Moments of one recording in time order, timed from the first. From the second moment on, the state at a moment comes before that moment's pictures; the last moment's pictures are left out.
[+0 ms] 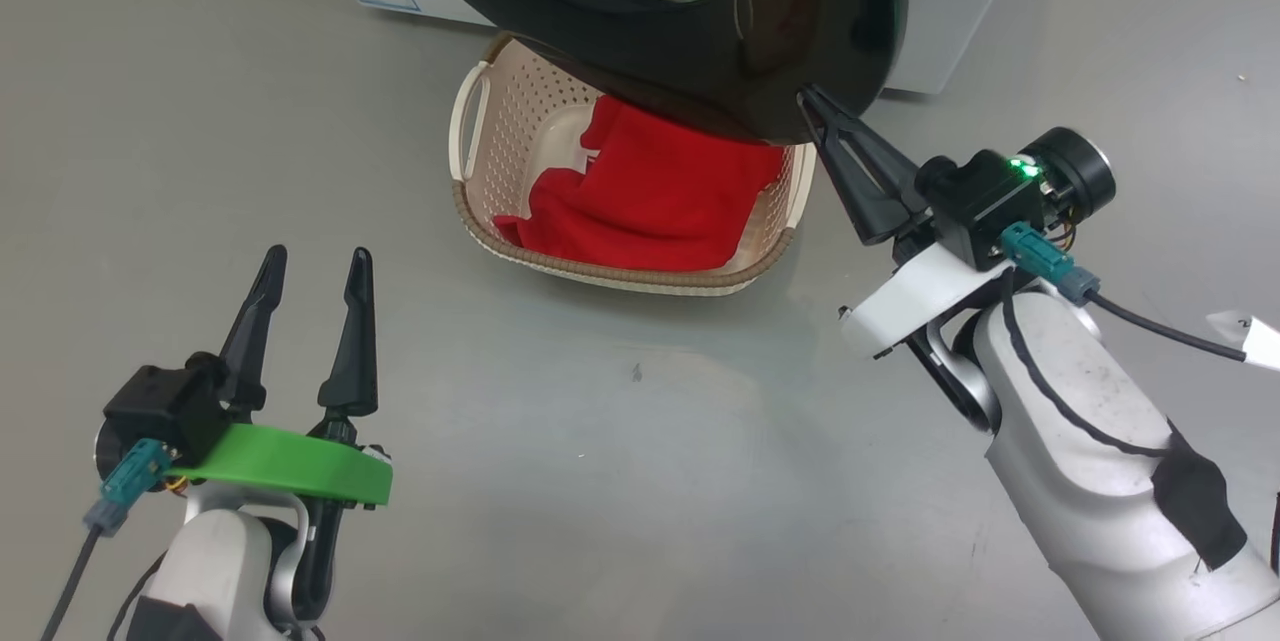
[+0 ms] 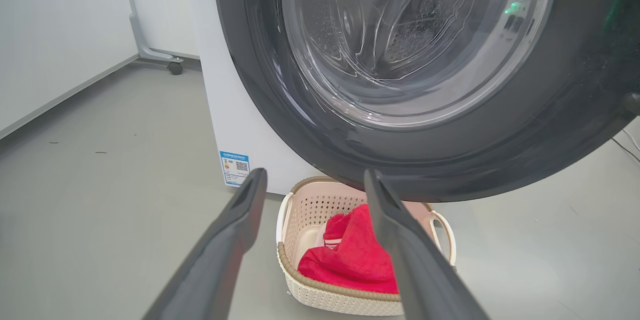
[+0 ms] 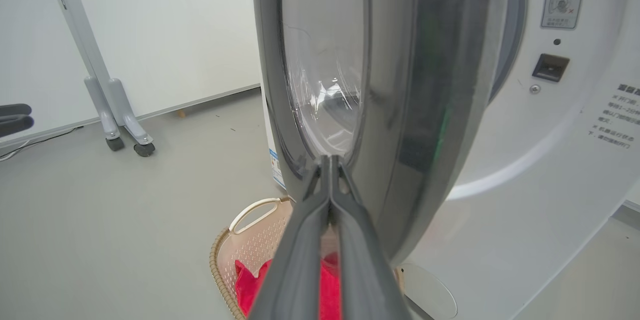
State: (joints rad) left arm -0.23 0.10 -0.18 0.18 -0.47 -0.12 -0.25; right arm -0.56 -0.14 0.46 0.31 0.19 0.12 -0.22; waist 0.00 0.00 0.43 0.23
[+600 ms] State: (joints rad) left arm -0.28 0.09 -0.18 0.19 -0.46 -0.12 -0.25; right arm -0.67 -0.16 0.42 0.37 0.19 0.12 -0.22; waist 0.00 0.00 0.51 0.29
